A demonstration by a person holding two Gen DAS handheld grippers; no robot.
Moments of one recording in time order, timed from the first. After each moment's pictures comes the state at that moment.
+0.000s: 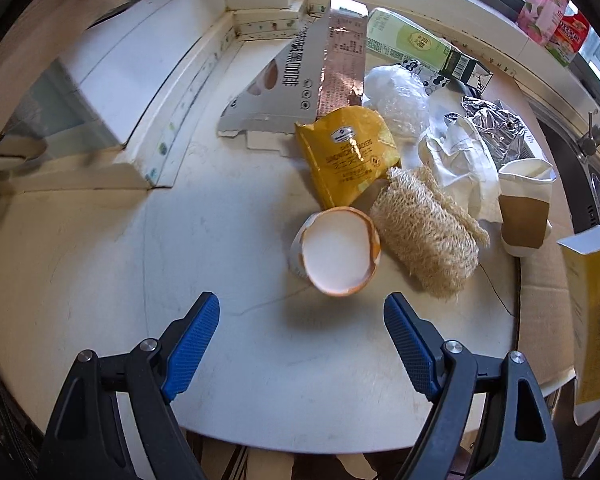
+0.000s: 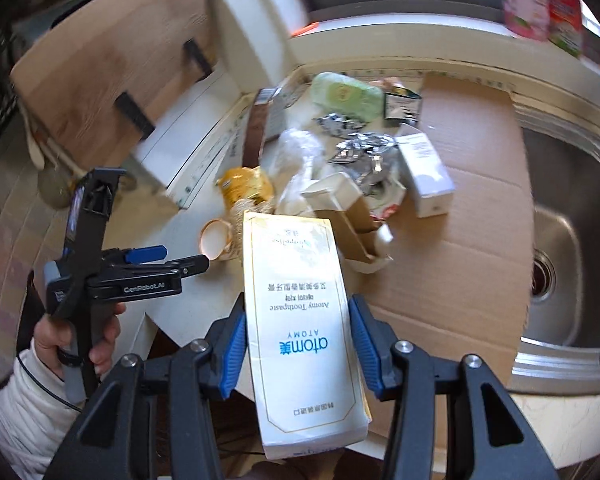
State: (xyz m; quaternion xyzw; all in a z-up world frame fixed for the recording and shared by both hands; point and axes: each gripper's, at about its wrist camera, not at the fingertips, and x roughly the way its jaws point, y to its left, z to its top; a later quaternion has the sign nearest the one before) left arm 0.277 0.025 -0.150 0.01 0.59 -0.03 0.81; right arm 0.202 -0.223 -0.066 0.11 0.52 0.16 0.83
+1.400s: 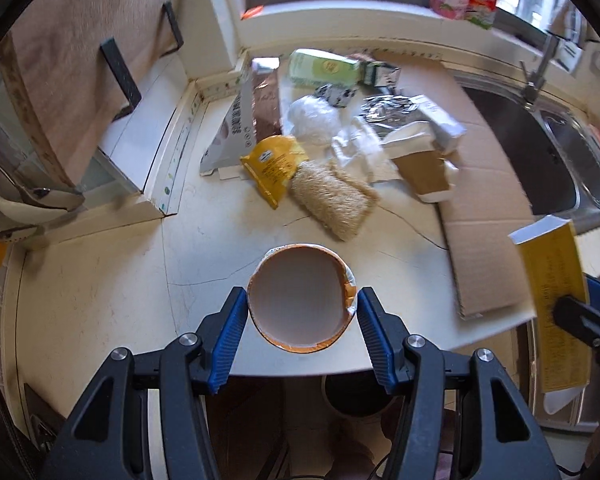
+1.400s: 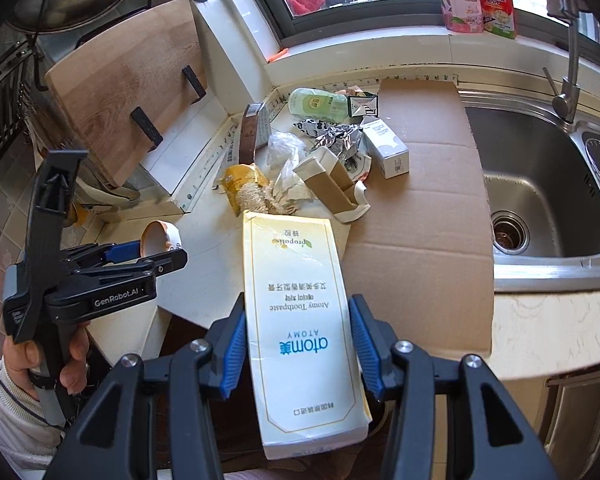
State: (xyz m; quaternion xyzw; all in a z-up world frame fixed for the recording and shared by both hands) left arm 0.185 -0.027 -0.065 0.11 0.53 -0.09 0.84; right arm 0.101 -0.218 -0.042 0.14 0.48 0.10 0.86
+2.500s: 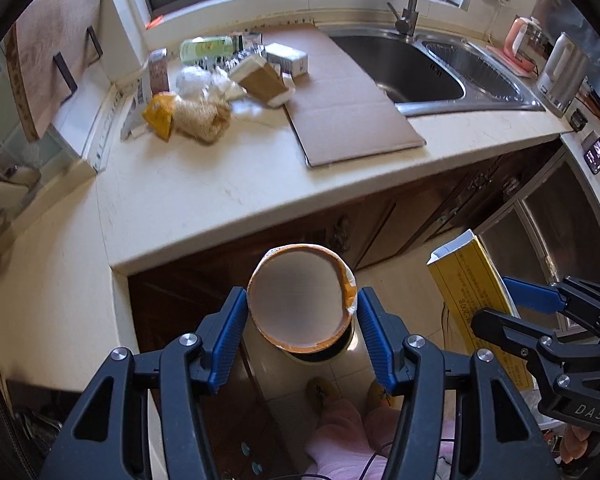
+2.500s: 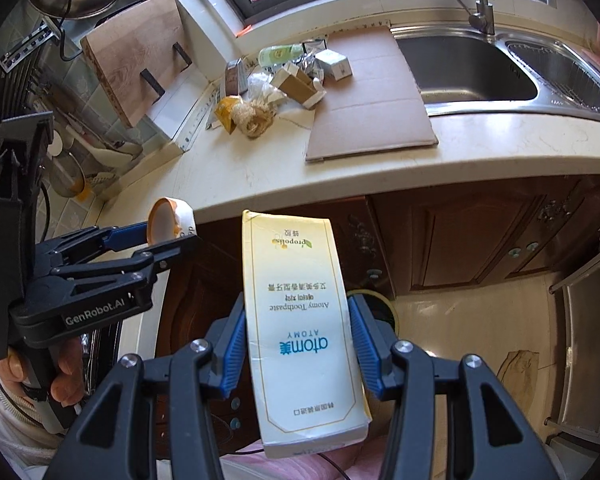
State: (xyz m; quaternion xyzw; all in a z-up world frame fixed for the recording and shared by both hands) left arm 0.007 -0.066 -0.071 0.14 0.54 -0.20 0.80; right arm -0.078 -0.202 -0.057 0.20 0.52 0.05 0.83
